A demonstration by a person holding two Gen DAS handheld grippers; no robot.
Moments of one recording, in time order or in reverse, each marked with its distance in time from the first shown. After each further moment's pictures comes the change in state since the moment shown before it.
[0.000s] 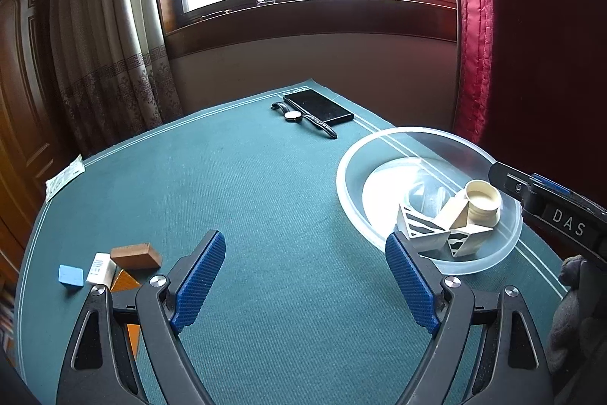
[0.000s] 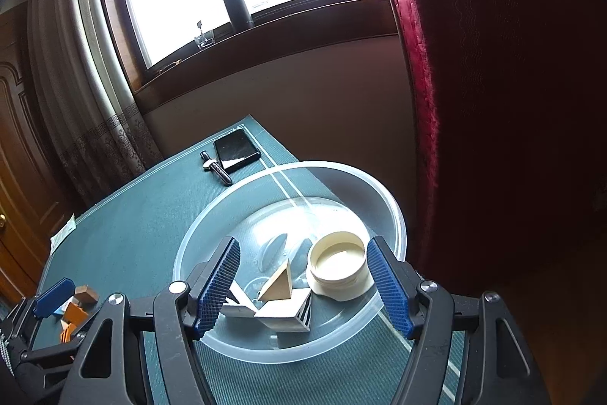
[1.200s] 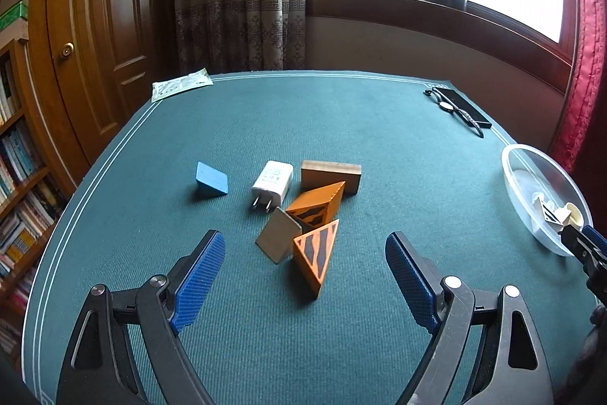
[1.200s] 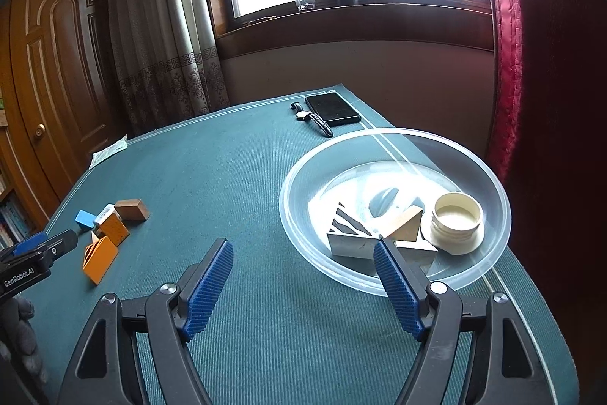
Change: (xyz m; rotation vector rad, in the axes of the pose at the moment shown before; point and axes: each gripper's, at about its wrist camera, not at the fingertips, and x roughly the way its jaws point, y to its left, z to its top) left arm -0.043 0.153 -0.080 -0.325 0.069 0.252; right arm -0.010 0.079 -0.051 -0.268 0.061 0.162
